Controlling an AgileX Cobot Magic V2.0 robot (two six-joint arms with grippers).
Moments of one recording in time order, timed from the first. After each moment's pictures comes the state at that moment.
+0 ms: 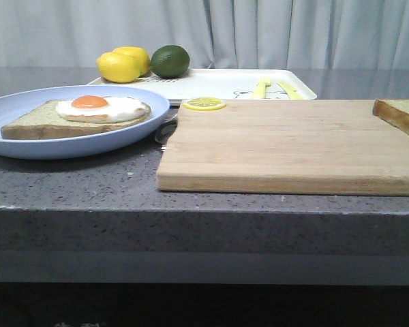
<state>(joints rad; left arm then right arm) -0.02 0.00 0.00 -0.05 0.15 0.01 0.03 -0.01 0.03 0.07 0.19 0.07</state>
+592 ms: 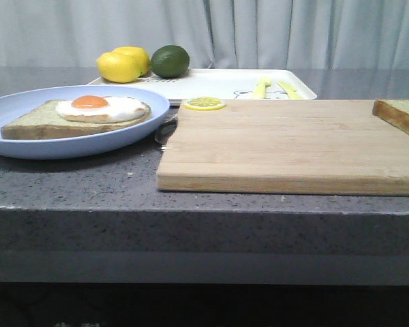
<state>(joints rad) -0.02 0.00 0.00 -0.05 0.15 0.01 0.03 -0.01 0.03 0.07 0.19 0.07</state>
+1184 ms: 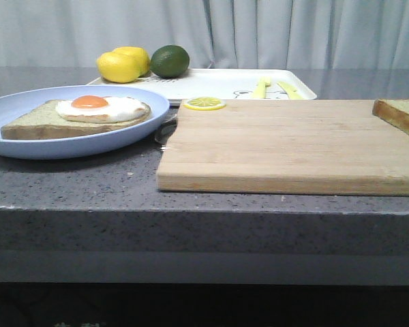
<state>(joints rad) -0.02 0.00 0.00 -0.05 0.15 0.01 0.03 -0.01 0.03 0.08 0.18 0.07</state>
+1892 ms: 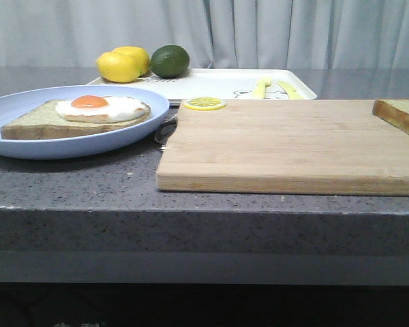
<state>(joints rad) -0.02 0.00 0.00 -0.05 0.07 0.01 0.03 -0.01 0.03 0.11 0.06 0.07</state>
